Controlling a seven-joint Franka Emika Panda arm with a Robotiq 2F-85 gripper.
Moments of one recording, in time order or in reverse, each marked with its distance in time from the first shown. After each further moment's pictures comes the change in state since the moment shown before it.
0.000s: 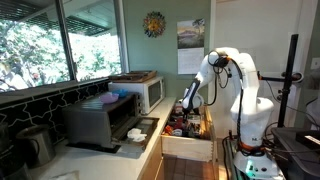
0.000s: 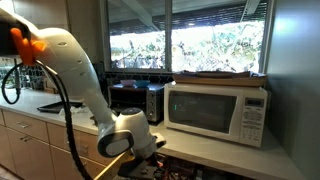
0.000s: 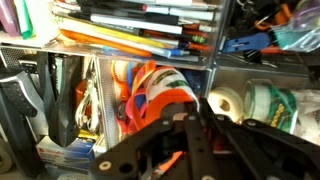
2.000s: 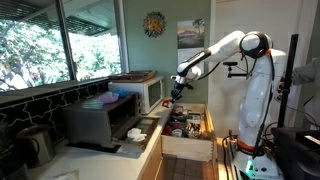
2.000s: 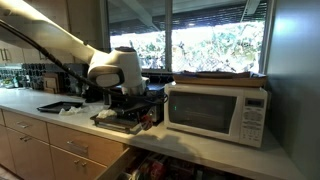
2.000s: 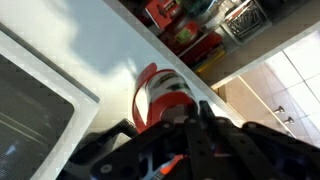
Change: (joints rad) arm 0.744 -0.526 -0.566 0.090 0.360 -0.623 -0.796
